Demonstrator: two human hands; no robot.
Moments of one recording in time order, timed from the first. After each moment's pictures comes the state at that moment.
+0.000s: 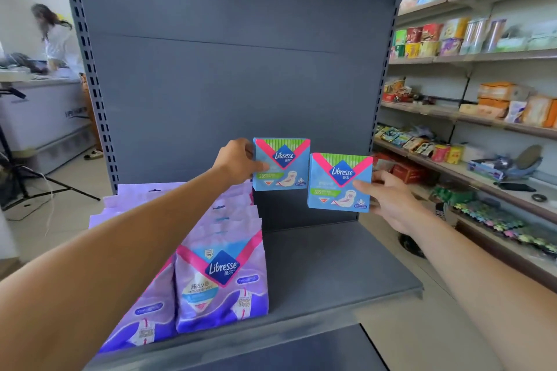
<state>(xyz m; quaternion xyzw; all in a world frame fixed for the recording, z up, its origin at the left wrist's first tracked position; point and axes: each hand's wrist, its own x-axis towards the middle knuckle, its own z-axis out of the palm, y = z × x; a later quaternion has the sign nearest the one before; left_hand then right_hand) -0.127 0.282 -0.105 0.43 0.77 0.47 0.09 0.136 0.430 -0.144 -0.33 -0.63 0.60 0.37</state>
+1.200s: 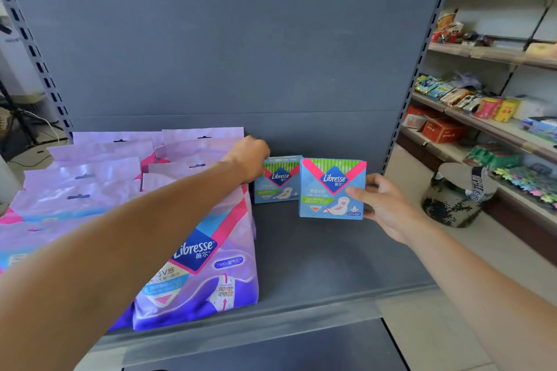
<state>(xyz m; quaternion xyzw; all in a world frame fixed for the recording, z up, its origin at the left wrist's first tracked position) -0.172 0.384 -0.232 0.54 0.84 0.03 -0.09 0.086 0.502 -0.274 -0.33 -0.63 0.65 0.28</state>
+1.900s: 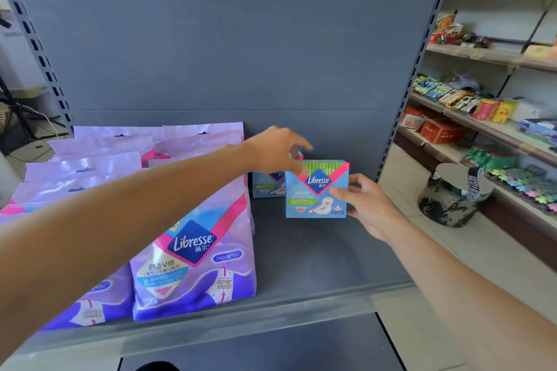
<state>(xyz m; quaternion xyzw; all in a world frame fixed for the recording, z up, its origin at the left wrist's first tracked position) -0.118 0.375 -0.187 0.63 0.76 0.15 0.07 0.069 0.491 -0.283 -0.33 -0.64 0.65 0.27</state>
